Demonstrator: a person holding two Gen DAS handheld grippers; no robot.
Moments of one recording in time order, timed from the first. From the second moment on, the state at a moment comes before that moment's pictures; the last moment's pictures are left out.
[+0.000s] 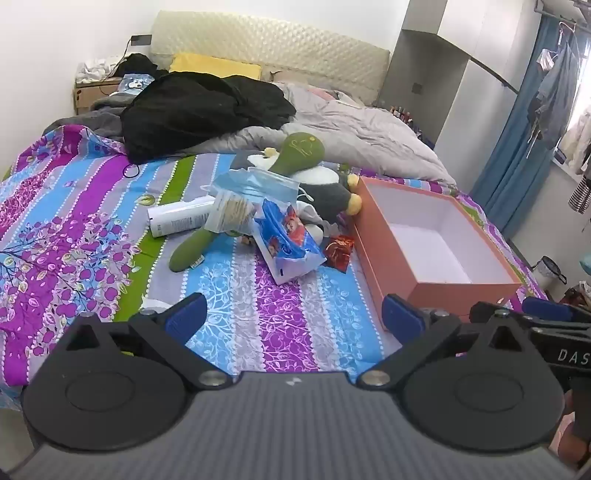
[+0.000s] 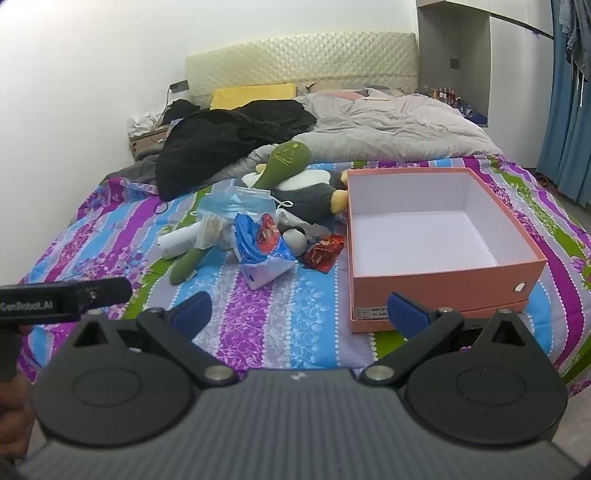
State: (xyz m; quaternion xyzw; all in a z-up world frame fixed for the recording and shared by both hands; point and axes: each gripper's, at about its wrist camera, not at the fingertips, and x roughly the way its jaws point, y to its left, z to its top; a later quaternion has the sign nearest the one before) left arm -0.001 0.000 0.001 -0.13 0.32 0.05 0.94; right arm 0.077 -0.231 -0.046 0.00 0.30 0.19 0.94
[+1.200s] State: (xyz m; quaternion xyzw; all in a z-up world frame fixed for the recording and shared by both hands) left arm -0.012 -0.006 0.014 -0.11 0.31 0.04 0.94; right arm 0.070 -0.233 -0.041 0.00 0.30 0.17 0.94
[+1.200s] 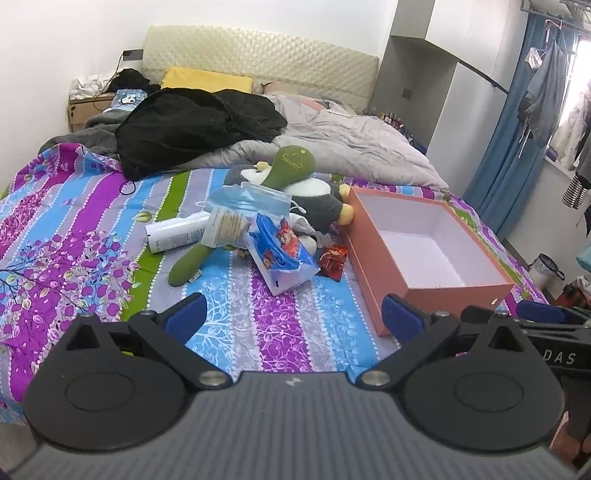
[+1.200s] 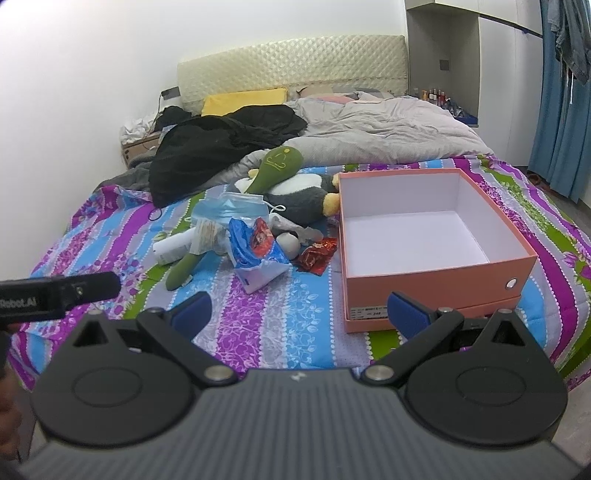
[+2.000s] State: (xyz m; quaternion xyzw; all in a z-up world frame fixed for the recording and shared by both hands) left arm -0.008 -0.004 0.005 -0.12 0.33 0.04 0.94; right arm 0.072 -0.237 -0.049 0.02 0.32 0.15 0.93
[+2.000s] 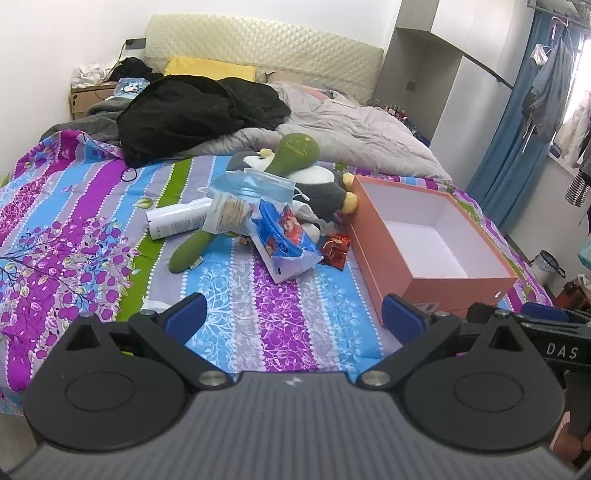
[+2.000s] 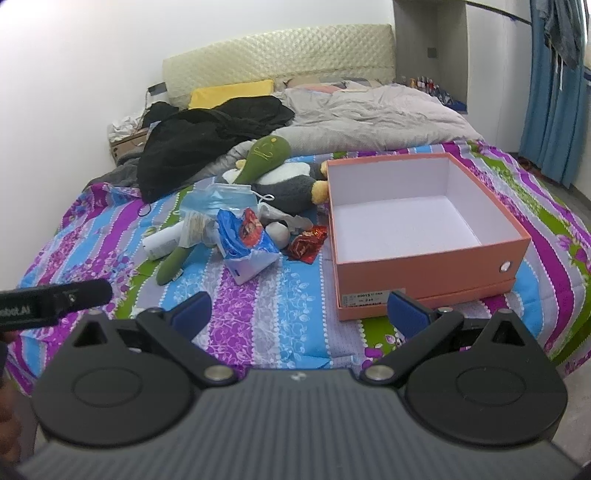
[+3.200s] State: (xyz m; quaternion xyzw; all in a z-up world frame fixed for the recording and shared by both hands) left arm 0.013 -0.021 -0.011 -0.07 0.34 0.00 0.94; right arm 0.078 -0.253 -0.061 0.05 0.33 0.14 0.93
